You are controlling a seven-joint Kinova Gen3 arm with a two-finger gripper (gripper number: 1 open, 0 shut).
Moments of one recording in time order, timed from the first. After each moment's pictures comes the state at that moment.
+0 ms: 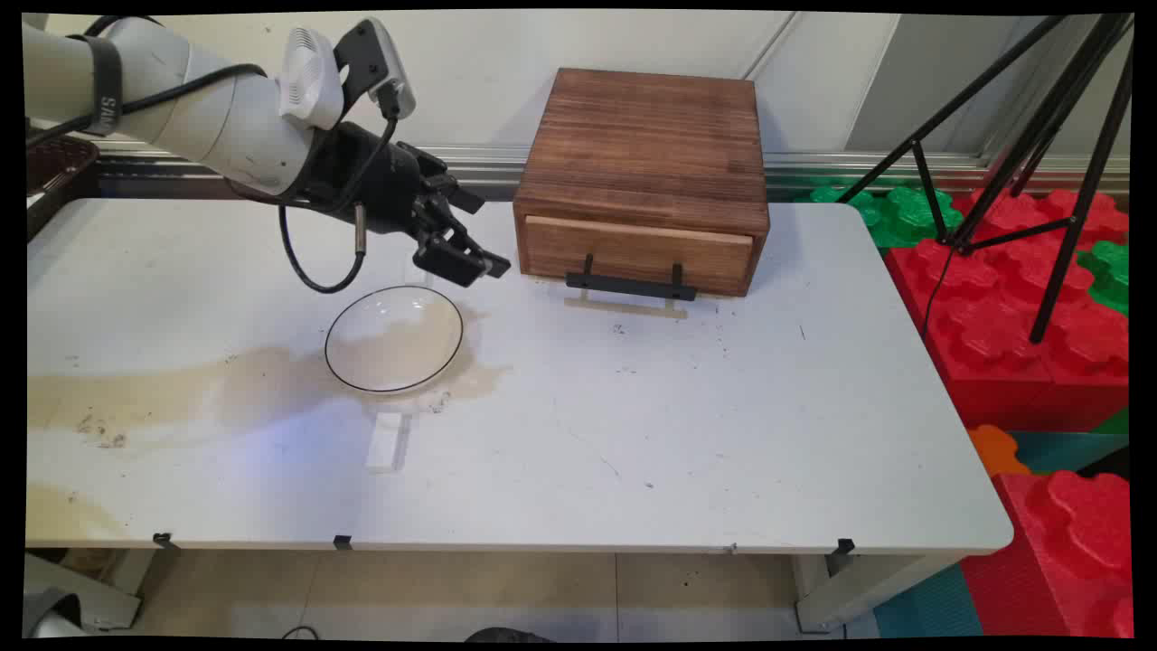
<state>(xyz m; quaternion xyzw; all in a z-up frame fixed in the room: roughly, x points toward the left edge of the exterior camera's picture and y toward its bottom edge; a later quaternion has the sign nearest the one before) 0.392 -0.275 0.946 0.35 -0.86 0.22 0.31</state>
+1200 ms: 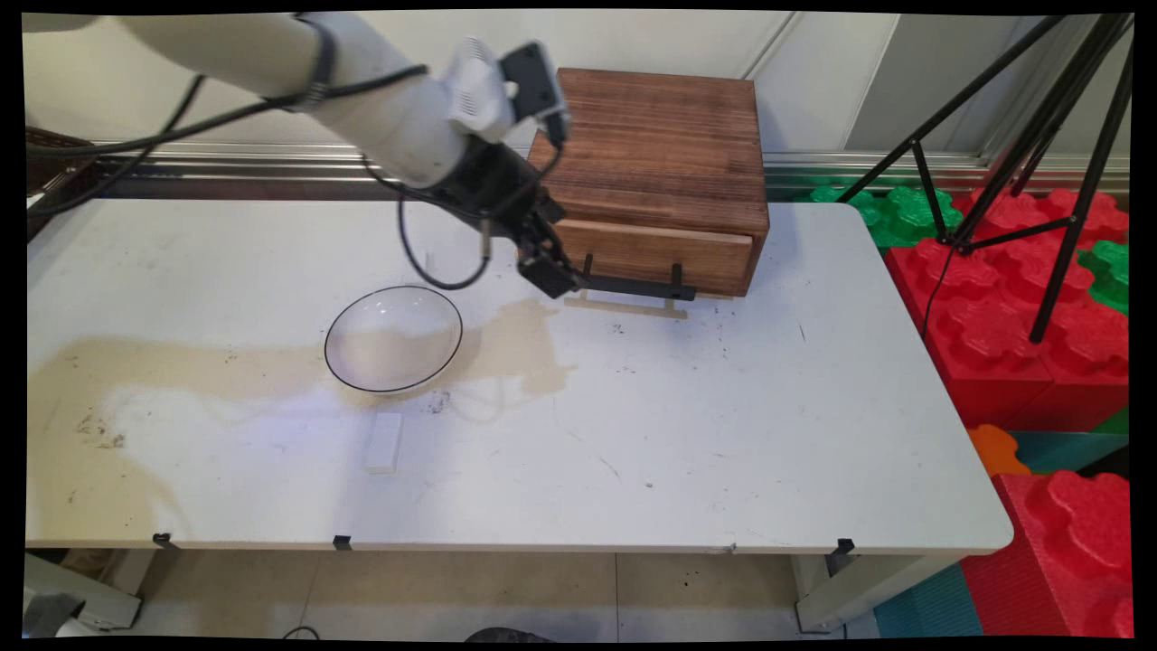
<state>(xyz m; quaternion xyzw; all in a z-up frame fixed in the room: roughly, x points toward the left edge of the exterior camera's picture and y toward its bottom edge) 0.301 -0.341 0.944 0.30 -0.90 0.20 0.24</state>
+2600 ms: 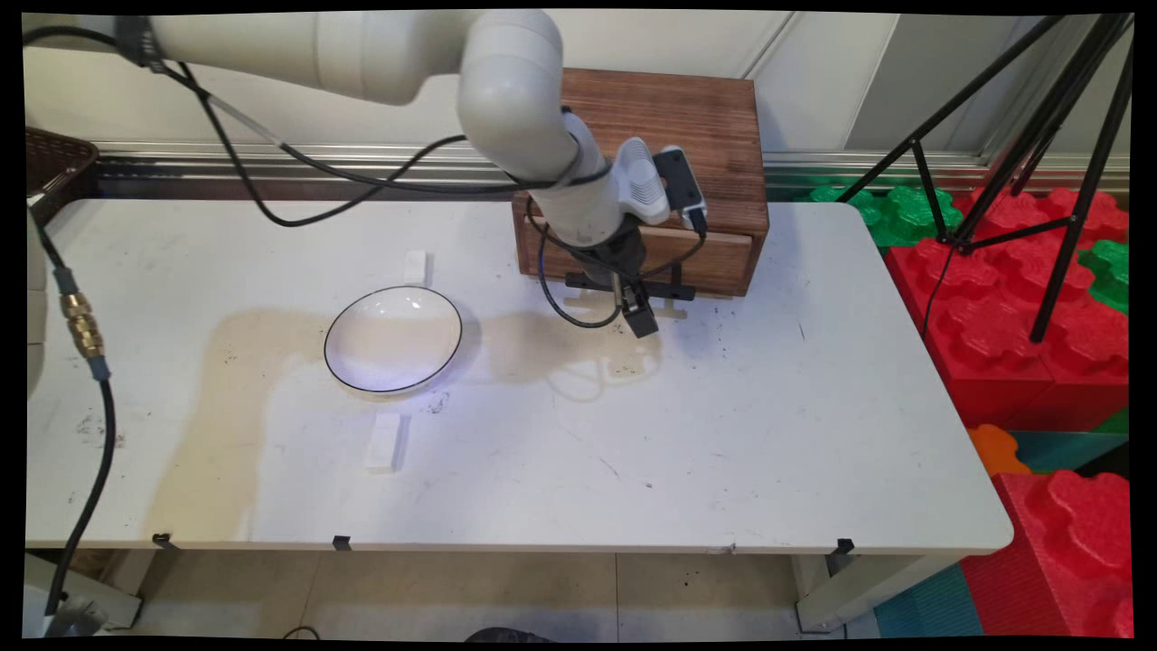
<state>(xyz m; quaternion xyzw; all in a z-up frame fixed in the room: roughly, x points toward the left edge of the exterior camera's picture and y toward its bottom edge) 0.205 -0.447 0.846 0.31 -0.92 0.18 0.16</state>
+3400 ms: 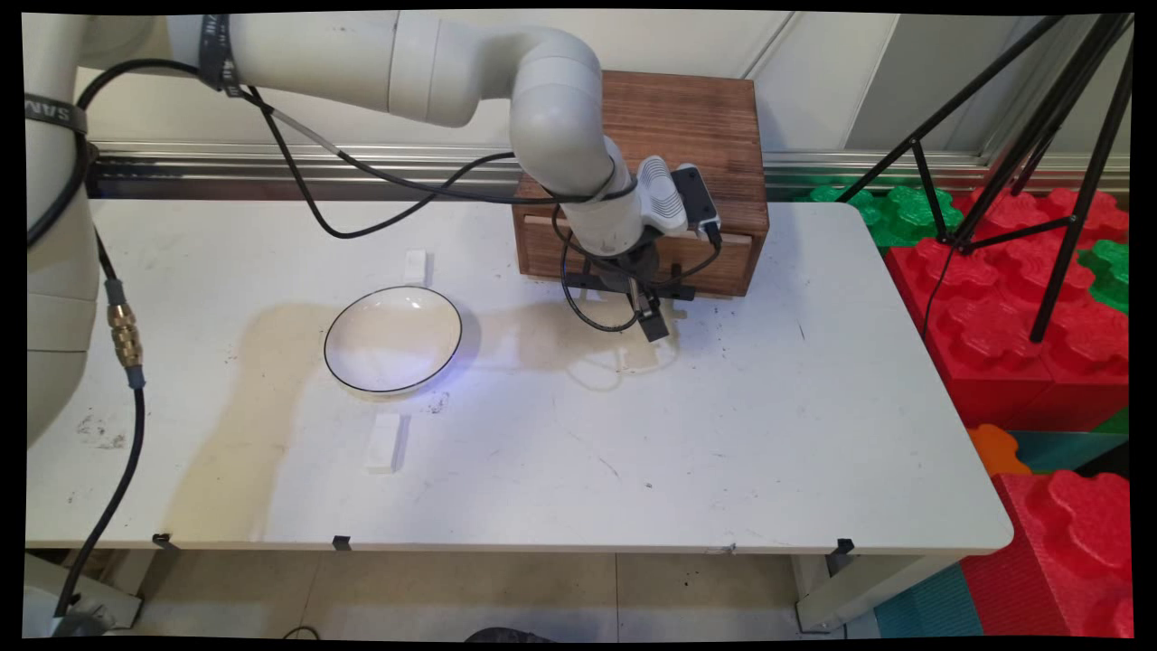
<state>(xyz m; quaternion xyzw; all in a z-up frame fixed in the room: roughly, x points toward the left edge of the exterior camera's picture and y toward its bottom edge) 0.192 -0.480 0.813 0.32 -0.92 0.17 0.14</state>
